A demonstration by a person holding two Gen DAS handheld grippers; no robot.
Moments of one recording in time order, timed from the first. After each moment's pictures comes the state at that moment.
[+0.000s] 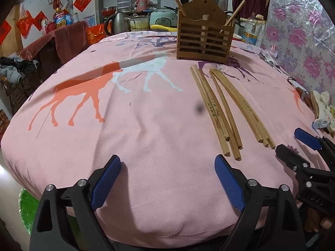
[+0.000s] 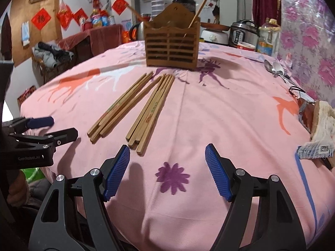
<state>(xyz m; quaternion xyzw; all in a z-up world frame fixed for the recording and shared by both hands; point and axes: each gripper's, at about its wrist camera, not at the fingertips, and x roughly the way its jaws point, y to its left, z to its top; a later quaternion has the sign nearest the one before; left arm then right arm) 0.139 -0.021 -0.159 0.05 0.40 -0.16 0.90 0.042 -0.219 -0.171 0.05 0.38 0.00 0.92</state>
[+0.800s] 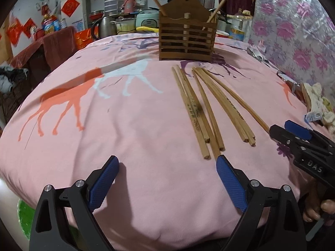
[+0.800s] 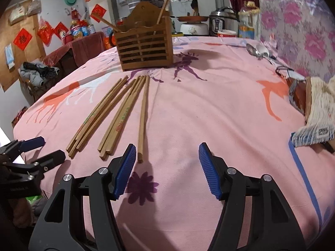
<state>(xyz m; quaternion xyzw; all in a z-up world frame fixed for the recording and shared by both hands) 0.140 -0.044 -0.161 0.07 0.39 -0.20 0.89 0.048 -0.260 -0.178 0.14 0.38 -0.04 0.91</state>
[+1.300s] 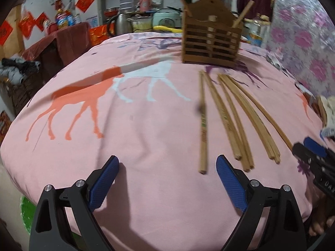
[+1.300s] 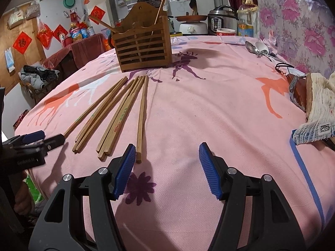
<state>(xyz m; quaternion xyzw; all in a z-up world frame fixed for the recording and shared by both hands) 0.161 -0.029 -0.162 0.06 0.39 -0.15 0.90 0.048 -0.260 -0.178 0.14 0.38 -0.04 0.91</state>
